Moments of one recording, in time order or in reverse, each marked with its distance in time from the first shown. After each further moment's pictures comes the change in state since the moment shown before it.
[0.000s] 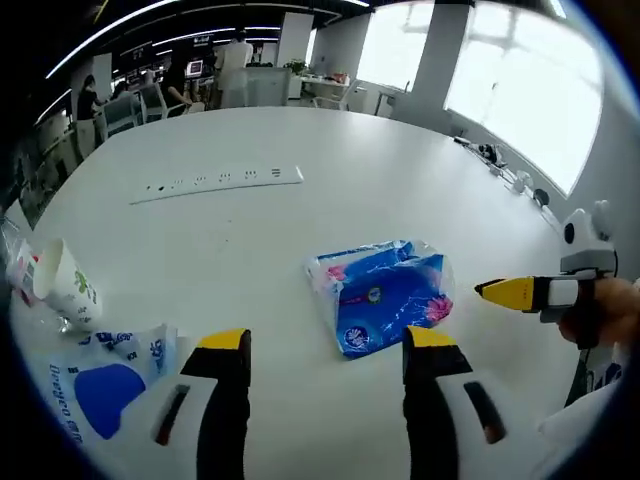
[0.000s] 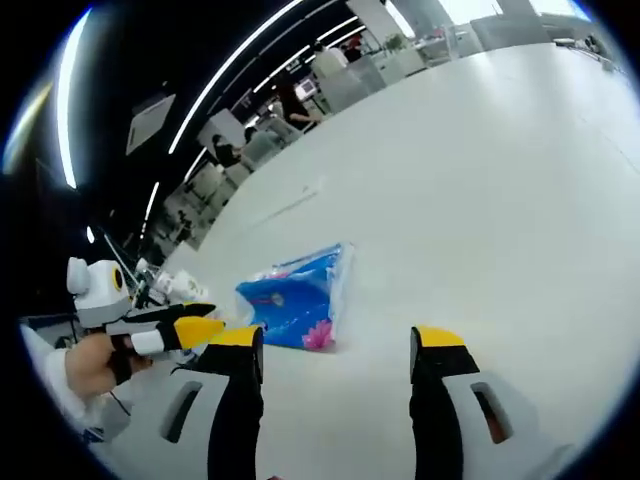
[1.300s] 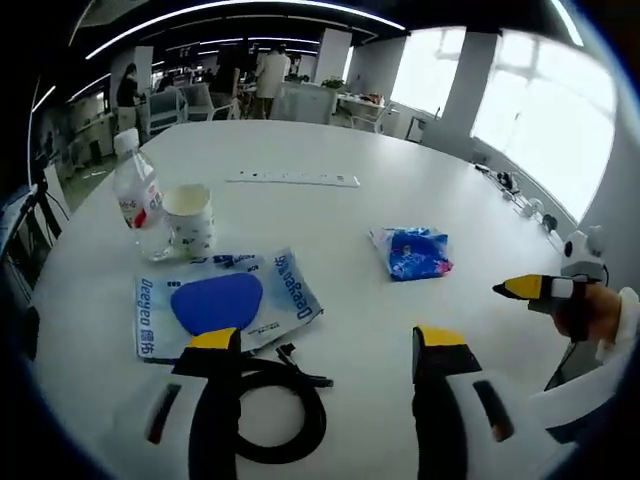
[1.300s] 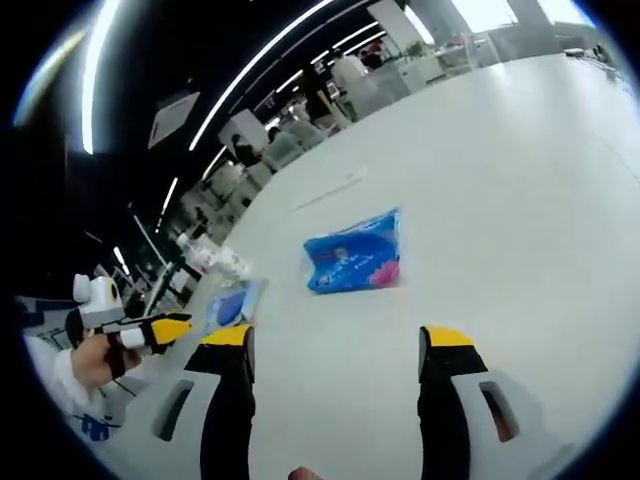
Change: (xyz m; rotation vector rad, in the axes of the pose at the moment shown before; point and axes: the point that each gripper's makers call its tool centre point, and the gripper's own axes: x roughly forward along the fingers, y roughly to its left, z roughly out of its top) left arm -0.135 0.062 -0.056 -0.089 -0.063 0.083; right arm -0.048 0.058 -0.050 -0.023 -0.019 0.060
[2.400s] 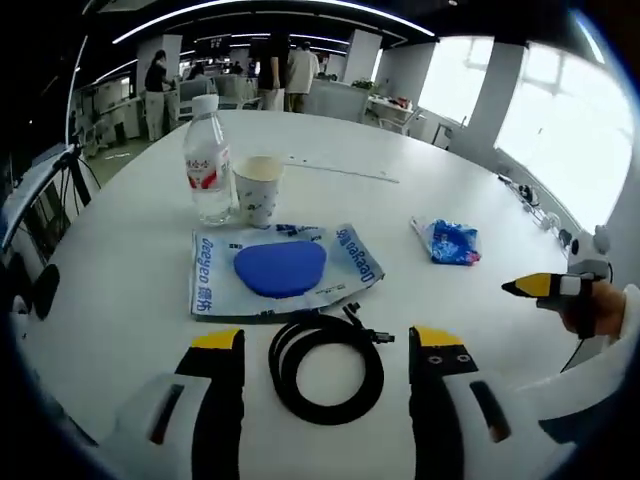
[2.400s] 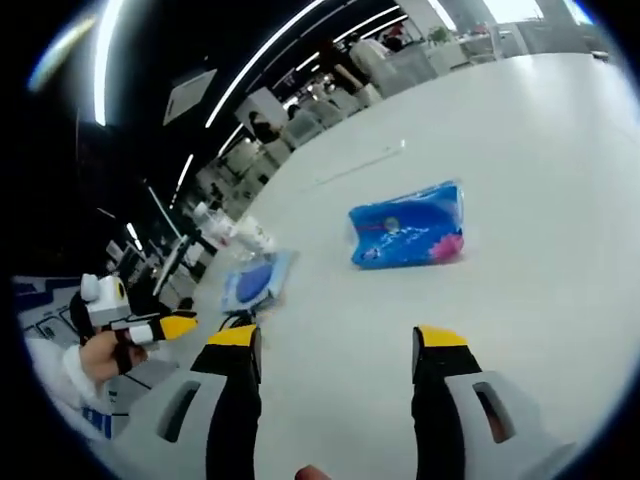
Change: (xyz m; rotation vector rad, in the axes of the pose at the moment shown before) left arm -0.039 0.068 -0.035 -0.105 -0.004 0.108; right arm 0.034 0.059 -0.027 -0.081 0.117 0.099
